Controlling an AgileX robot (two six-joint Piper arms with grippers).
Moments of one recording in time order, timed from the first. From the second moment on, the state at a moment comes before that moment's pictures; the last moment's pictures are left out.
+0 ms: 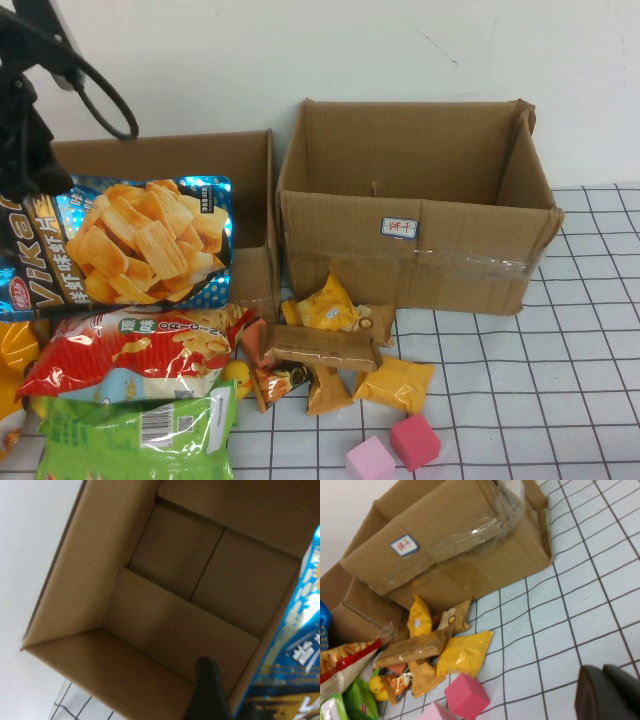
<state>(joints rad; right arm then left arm) -0.04 -0.01 0.03 0.67 0.48 0.00 -0.01 1.72 -1.77 -0.20 1.19 1.16</state>
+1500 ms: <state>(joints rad) -0.04 -0.01 0.03 0.79 0.52 -0.18 -0.01 1.83 -1.77 -0.26 1.23 1.15</state>
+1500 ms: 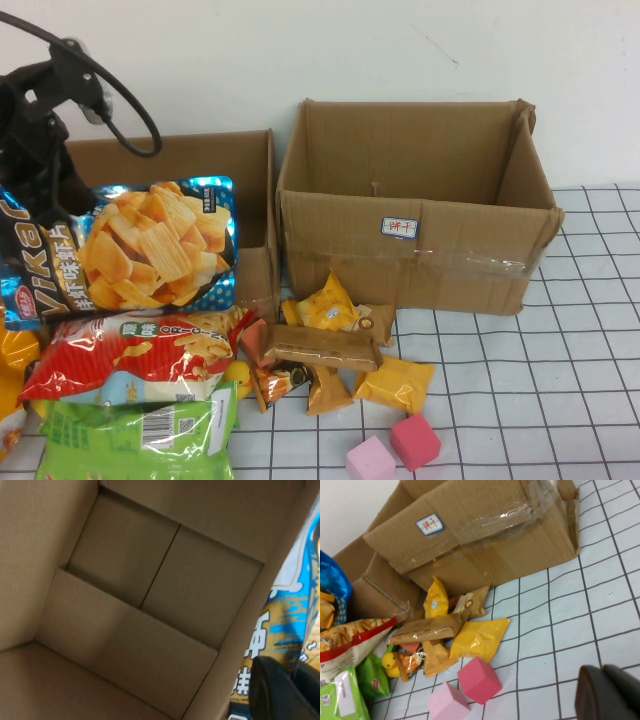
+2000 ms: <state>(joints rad) -0.04 -0.01 0.03 0.79 0.52 -0.18 -0.01 1.65 -1.77 -0.29 1.23 1.13</state>
